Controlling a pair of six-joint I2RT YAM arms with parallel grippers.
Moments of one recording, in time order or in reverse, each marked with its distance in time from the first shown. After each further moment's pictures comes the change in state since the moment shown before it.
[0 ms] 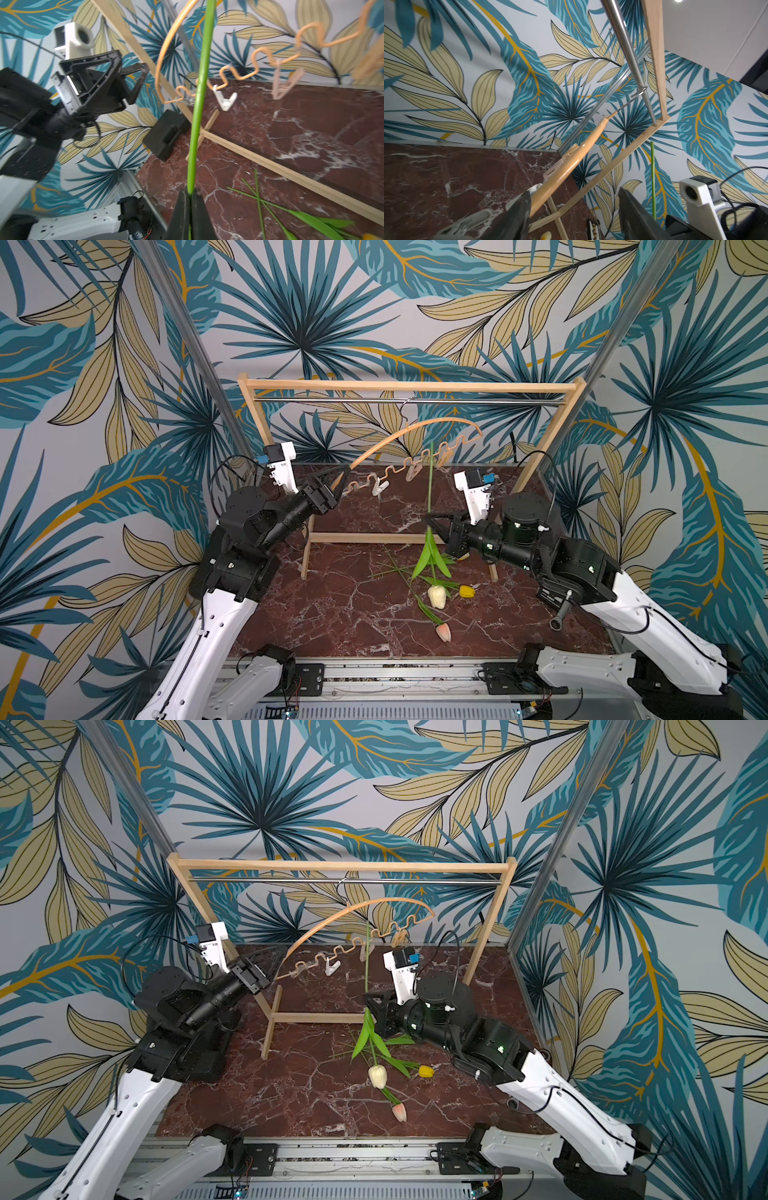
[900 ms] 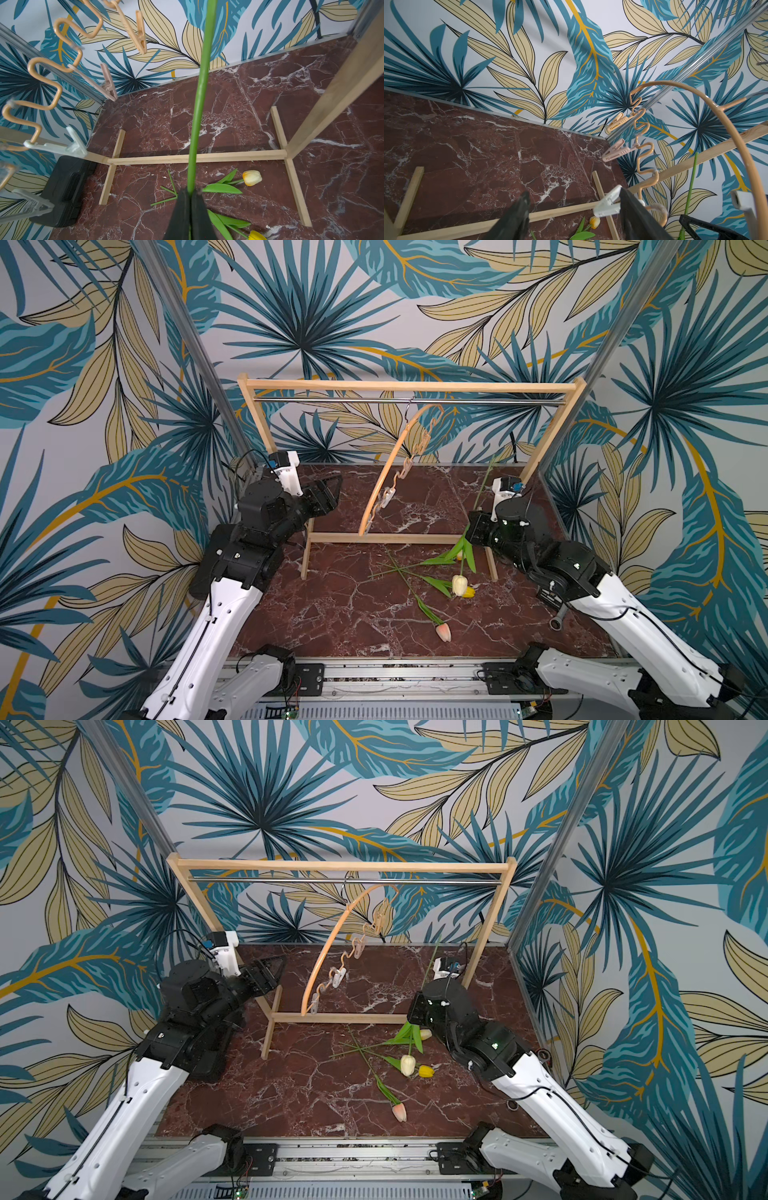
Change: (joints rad) left arm 0.024 0.092 -0.017 -0.146 -0.112 0.125; right arm -0.200 -0.005 -0.151 -0.089 0.258 0.137
